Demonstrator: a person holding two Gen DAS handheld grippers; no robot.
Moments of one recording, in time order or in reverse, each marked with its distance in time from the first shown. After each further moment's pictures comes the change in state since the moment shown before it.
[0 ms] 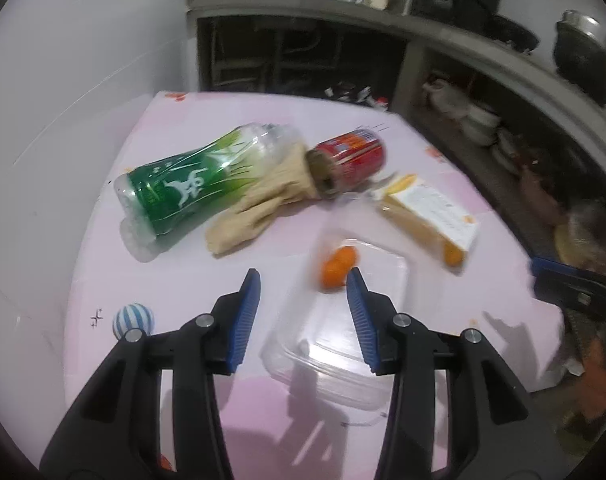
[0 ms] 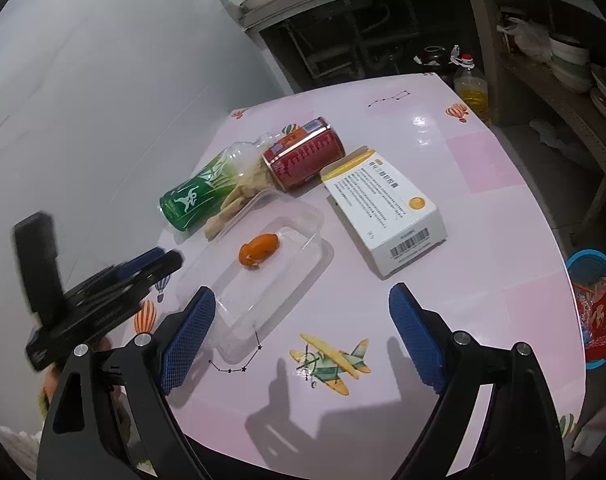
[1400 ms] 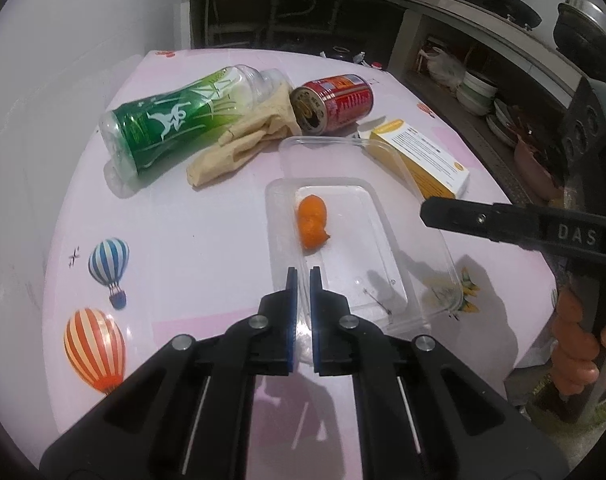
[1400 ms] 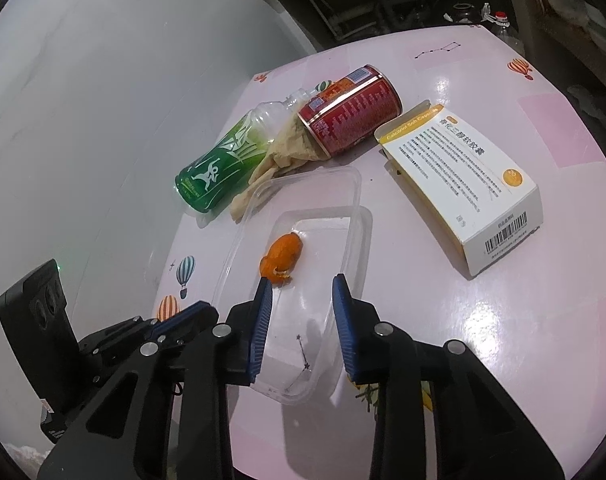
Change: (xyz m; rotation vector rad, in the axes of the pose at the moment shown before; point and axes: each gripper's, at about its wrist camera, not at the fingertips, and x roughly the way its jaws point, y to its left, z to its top) left arm 0.000 -0.014 -0.035 -0.014 0.123 -0.049; right arm 0.066 0.018 0.009 0.038 0.139 0.128
